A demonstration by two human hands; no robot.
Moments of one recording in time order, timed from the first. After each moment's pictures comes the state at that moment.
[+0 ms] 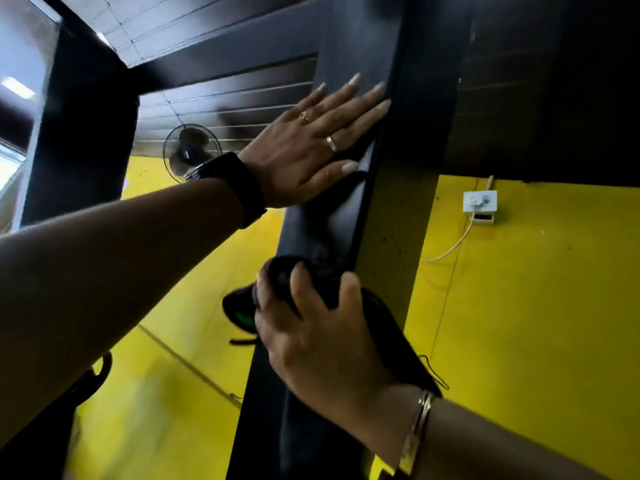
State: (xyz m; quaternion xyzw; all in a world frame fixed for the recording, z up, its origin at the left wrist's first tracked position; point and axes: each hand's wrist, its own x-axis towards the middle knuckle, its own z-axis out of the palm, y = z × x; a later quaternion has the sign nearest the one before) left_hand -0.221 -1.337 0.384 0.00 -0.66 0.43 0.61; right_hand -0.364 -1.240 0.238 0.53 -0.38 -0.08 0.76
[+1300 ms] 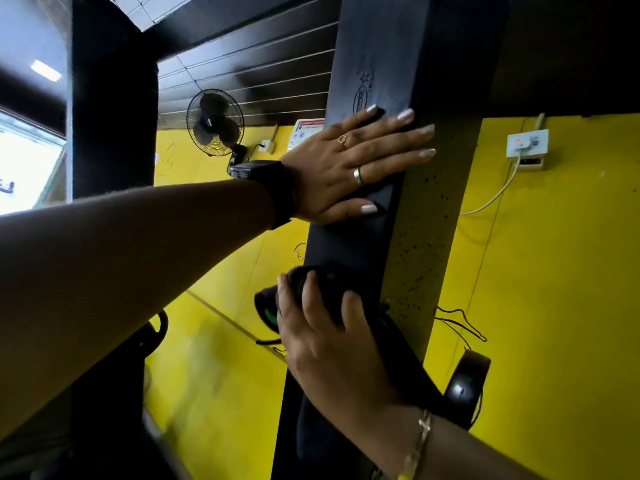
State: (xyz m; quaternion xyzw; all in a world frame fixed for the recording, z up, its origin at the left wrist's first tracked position) left_hand -0.249 -1.356 0.334 -0.12 -0.66 0.51 0.55; right_hand -0.364 -1.255 0.162 0.50 -0.42 -0.06 0.76
